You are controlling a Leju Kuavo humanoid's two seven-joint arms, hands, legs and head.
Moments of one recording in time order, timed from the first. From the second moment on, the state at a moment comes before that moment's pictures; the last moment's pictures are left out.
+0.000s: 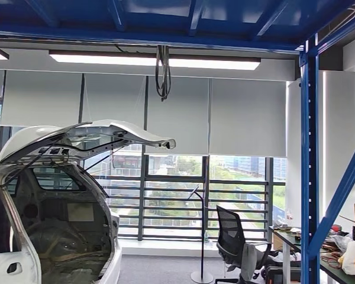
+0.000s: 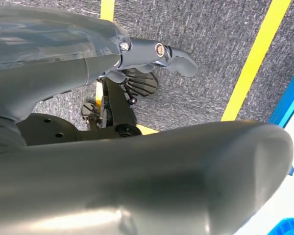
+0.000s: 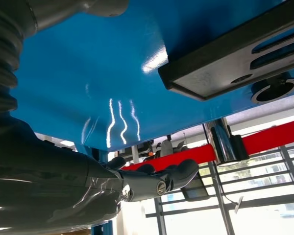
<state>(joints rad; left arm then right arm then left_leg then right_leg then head) -0.03 -0.10 0.86 -0.24 -0.39 -0.17 -0.47 -0.32 -0.09 0.30 -1.33 1.07 -0.05 -0.12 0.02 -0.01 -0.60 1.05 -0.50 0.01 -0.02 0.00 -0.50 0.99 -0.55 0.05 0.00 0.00</state>
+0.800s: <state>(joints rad) -0.03 -0.10 0.86 -0.24 -0.39 -0.17 -0.47 -0.32 -0.09 0.30 -1.33 1.07 -0.05 -0.12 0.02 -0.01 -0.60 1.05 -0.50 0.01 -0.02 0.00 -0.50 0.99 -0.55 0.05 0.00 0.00</state>
